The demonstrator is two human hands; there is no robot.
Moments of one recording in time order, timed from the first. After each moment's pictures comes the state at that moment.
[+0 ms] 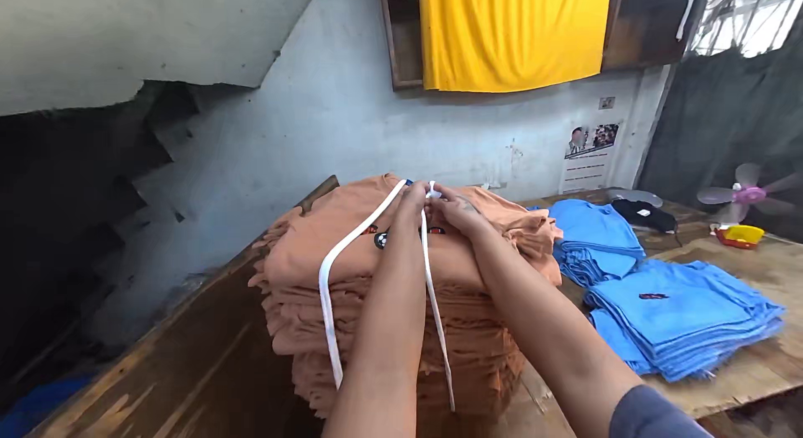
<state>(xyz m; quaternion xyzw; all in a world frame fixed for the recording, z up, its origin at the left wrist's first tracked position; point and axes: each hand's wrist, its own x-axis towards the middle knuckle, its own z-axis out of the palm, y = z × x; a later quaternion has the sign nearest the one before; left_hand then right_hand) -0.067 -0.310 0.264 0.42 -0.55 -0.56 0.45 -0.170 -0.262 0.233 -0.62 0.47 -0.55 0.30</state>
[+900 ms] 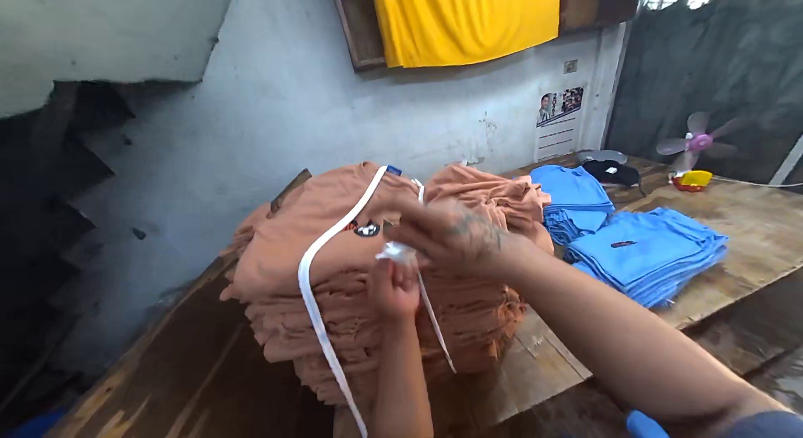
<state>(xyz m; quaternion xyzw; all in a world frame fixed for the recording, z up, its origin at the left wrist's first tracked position) -0.003 -0.143 0.159 -0.02 -0.46 -0.53 0.71 -0.109 -0.073 0.281 -0.83 0.34 -0.43 -0.09</state>
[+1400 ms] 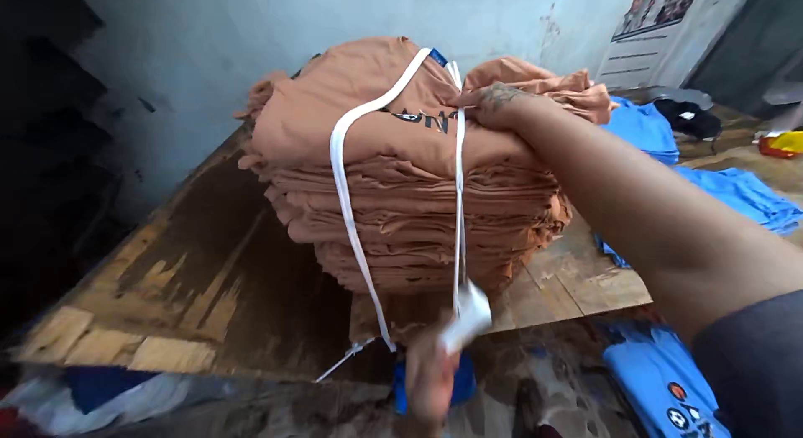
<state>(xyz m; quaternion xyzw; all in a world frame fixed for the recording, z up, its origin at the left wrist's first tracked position) 0.081 -0.001 0.027 0.12 -0.53 -0.56 0.63 -0.191 -0.249 0.216 -0.78 0.62 -0.10 -0.01</state>
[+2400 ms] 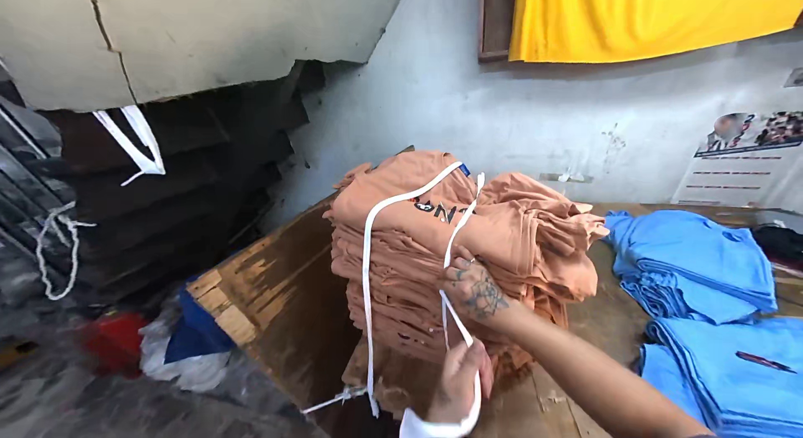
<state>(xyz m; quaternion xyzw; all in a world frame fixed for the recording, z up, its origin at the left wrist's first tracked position) -0.047 -0.002 0.055 0.22 -0.55 -0.56 0.58 -0.153 -0.112 0.132 -0.87 0.18 -0.41 -0.18</state>
